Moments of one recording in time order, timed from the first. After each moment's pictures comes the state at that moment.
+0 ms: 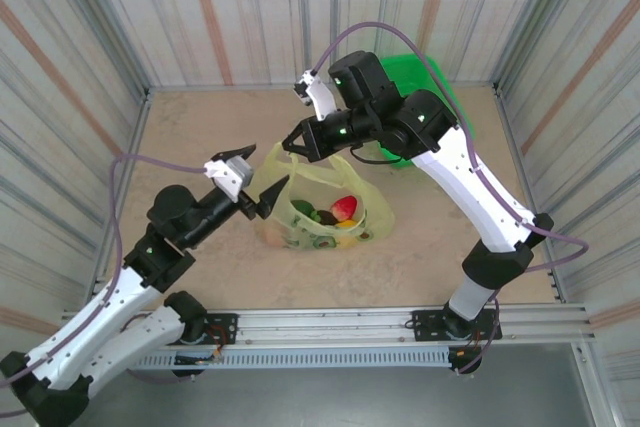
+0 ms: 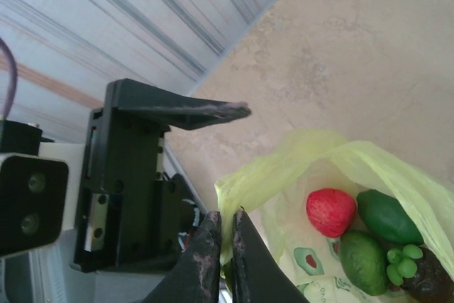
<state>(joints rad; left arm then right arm) -0.68 0.70 0.69 0.07 0.10 0.16 0.85 1.69 2.19 -1.13 -0.39 0.38</state>
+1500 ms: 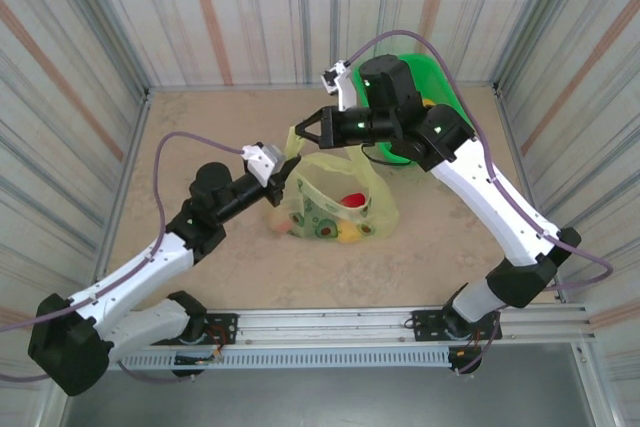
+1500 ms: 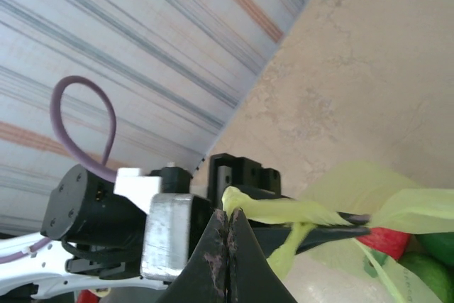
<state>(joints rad) -0.63 1.00 0.66 0.31 0.24 0.13 0.74 1.51 1.85 -0.80 -0.44 0.60</state>
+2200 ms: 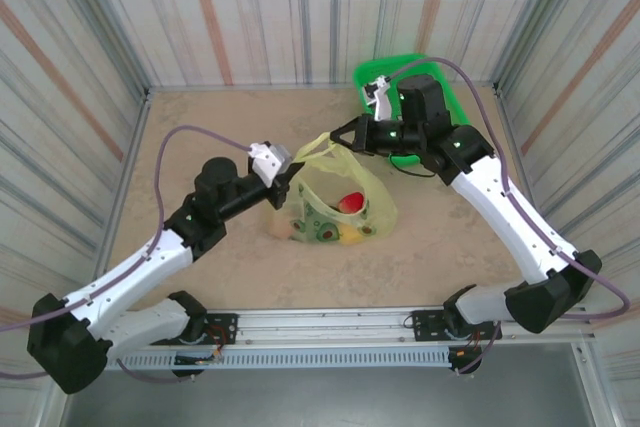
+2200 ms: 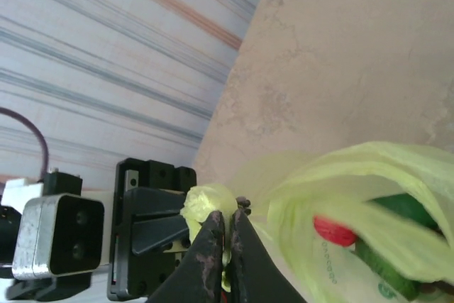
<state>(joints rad) -0.66 1.02 0.78 0.08 0.21 0.13 0.55 1.34 1.50 -0.63 -0.53 0.68</state>
